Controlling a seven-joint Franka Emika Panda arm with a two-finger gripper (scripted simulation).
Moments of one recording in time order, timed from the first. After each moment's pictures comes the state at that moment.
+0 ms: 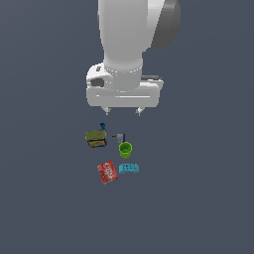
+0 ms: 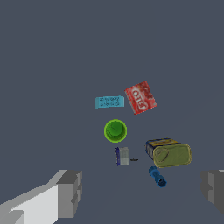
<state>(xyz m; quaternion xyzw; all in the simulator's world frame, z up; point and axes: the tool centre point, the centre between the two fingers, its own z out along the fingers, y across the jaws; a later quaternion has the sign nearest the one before) 0.006 -0.012 0.307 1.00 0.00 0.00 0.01</state>
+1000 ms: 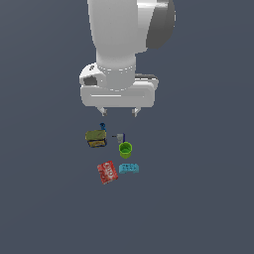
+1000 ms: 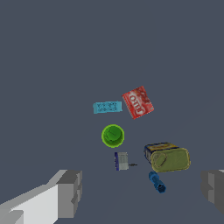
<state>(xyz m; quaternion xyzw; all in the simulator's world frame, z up) 0.011 -0.024 0.311 1.00 -0.01 0.02 0.00</state>
